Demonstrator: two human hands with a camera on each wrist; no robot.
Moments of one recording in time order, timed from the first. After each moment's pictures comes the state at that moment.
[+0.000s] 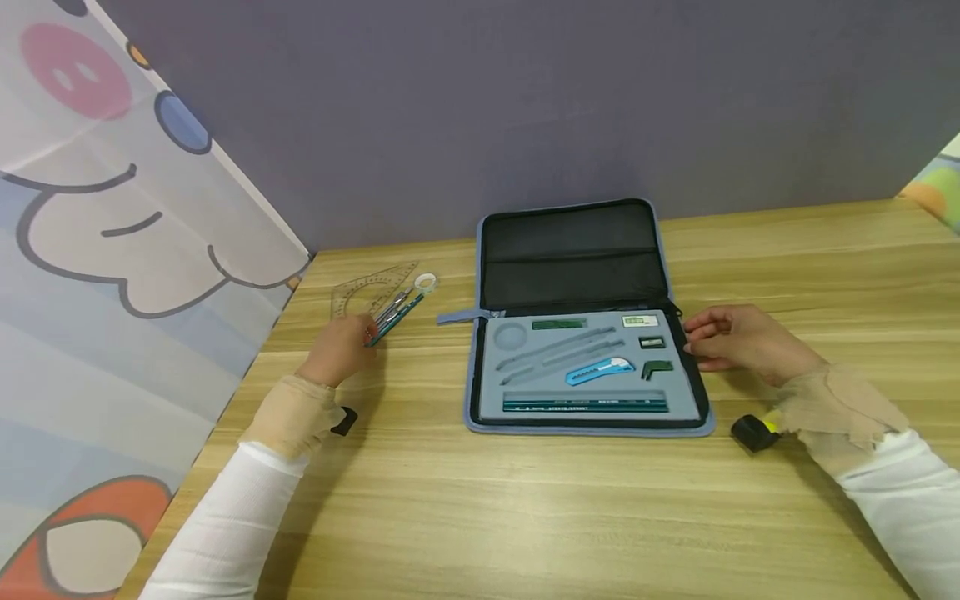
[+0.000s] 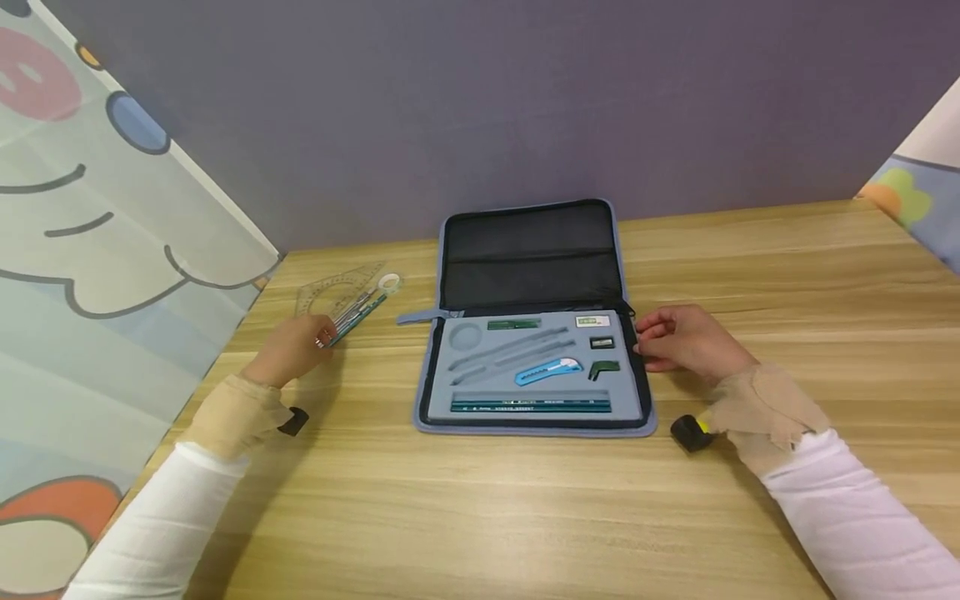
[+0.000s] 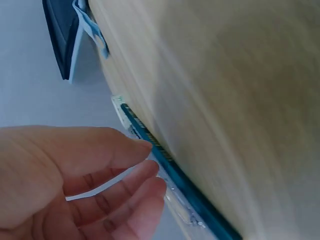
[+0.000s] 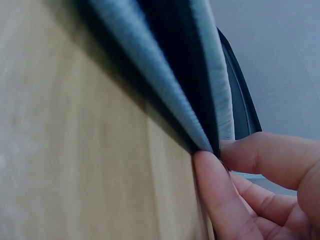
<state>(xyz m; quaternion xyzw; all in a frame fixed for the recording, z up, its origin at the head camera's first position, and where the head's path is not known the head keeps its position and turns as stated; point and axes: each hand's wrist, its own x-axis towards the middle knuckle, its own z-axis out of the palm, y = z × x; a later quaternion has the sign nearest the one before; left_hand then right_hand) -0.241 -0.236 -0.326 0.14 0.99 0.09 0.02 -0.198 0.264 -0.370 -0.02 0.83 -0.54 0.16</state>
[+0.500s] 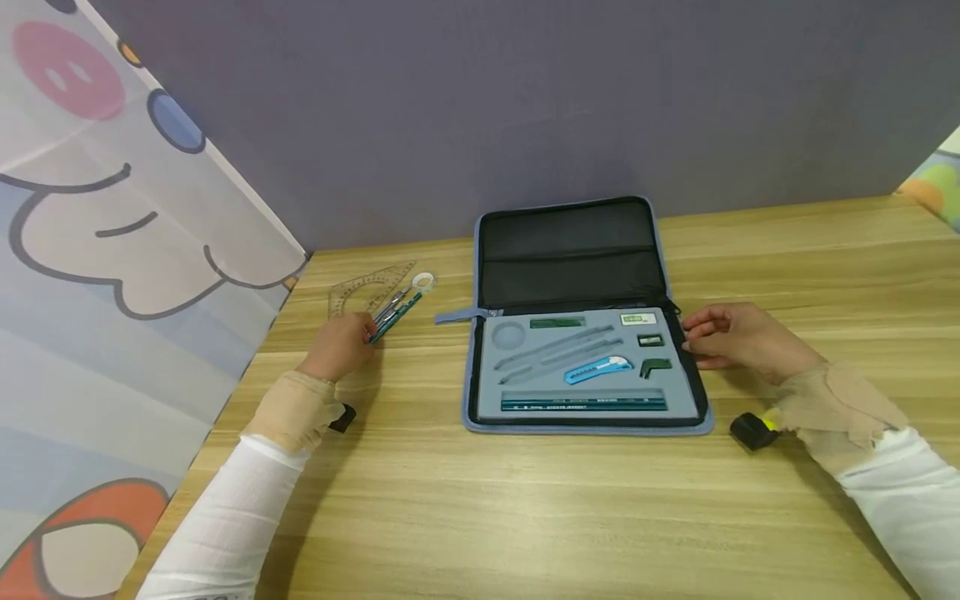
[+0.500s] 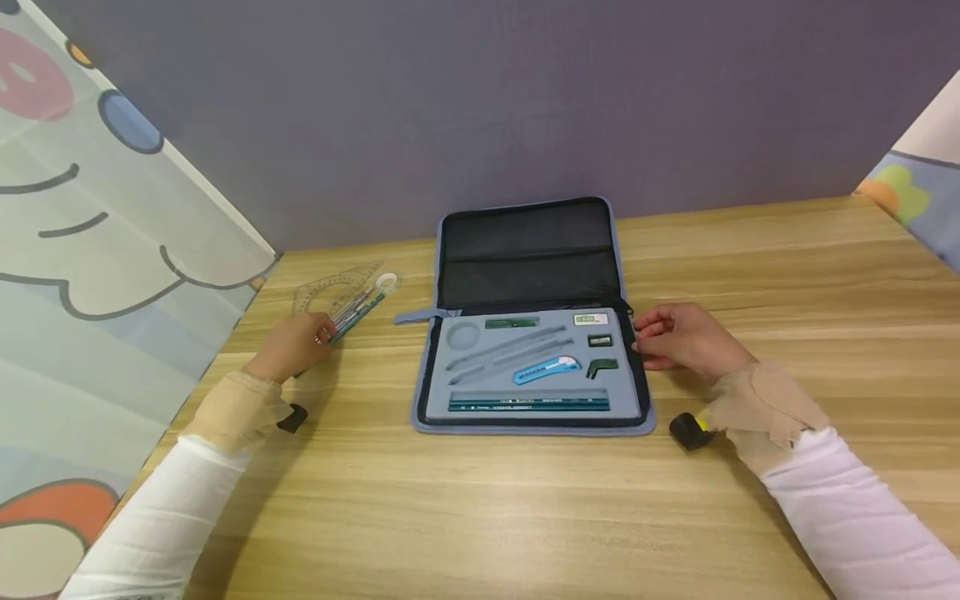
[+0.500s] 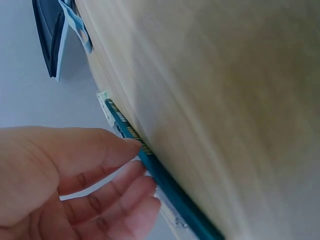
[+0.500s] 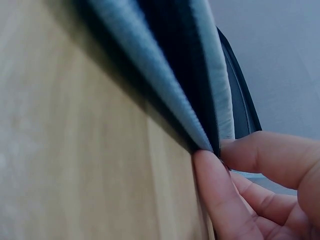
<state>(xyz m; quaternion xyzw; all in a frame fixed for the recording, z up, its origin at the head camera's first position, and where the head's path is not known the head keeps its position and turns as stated) -0.250 -0.240 -0.332 0.13 0.99 0.07 0.02 -0.198 0.263 -0.369 -0.01 0.83 -0.53 0.16</state>
